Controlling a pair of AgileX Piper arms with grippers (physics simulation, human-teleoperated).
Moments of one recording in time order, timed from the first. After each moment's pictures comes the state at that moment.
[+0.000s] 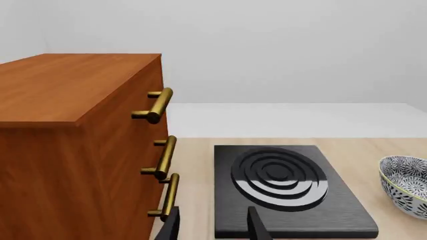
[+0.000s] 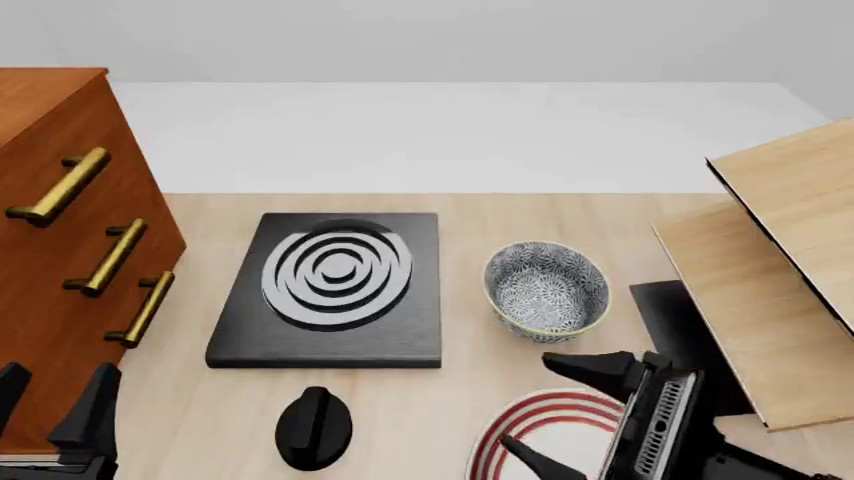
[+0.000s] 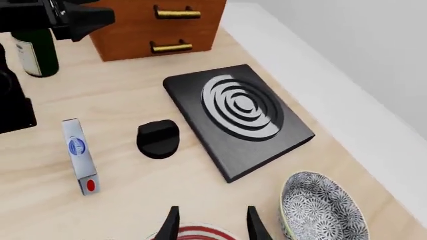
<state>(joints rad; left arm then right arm) 0.00 0.01 0.00 0.00 0.00 0.89 0.76 -0.29 -0.09 -0.31</state>
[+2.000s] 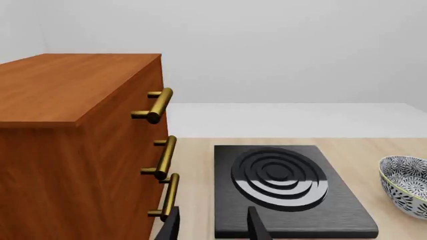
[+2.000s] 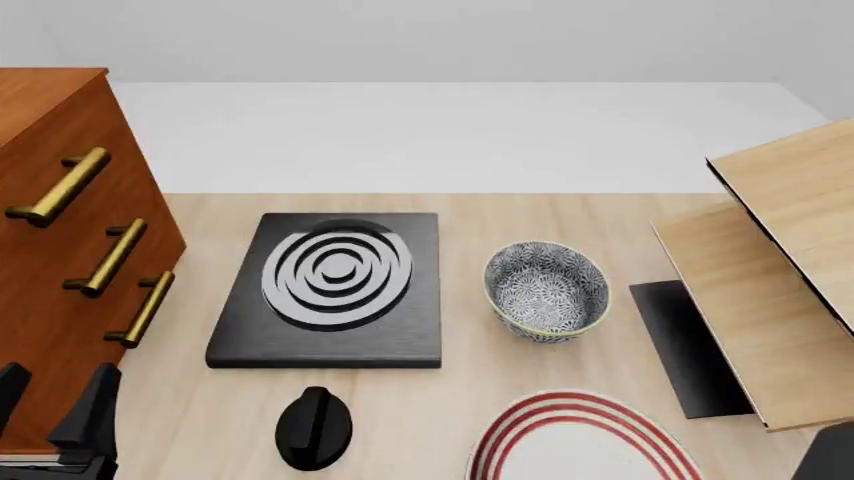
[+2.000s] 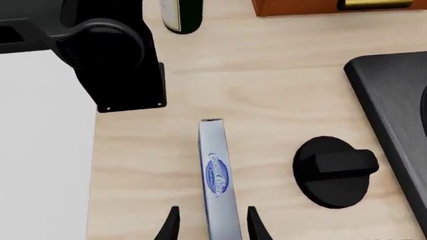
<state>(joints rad) 0.00 0.01 0.00 0.00 0.00 1.37 1.82 -0.58 -0.56 -0.09</state>
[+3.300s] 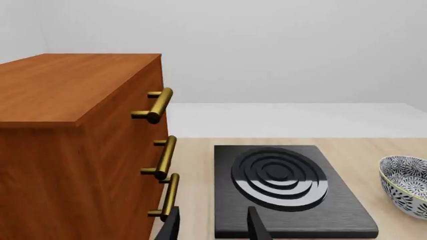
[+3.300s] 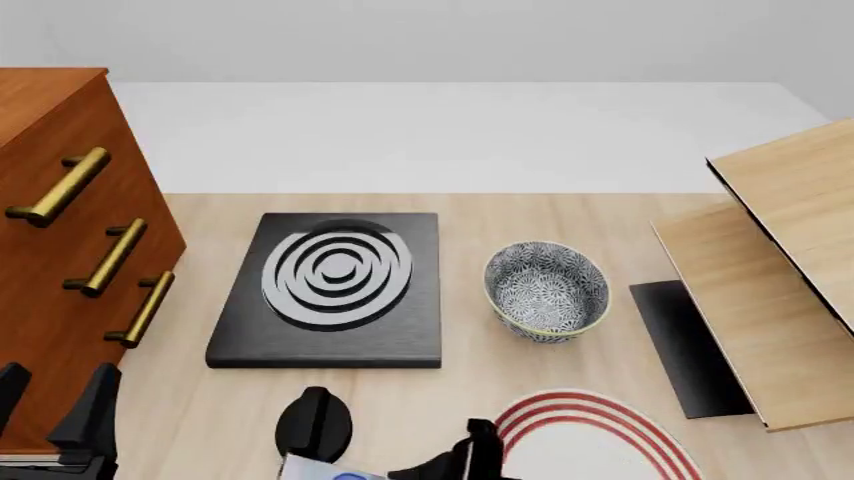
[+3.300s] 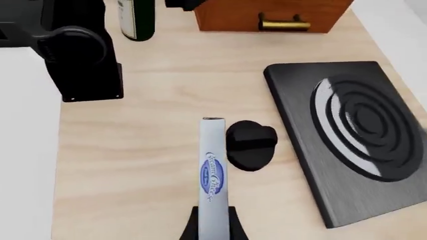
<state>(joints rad) 0.00 0.01 0.00 0.00 0.00 1.21 1.37 -0.42 -0.34 -0.25</state>
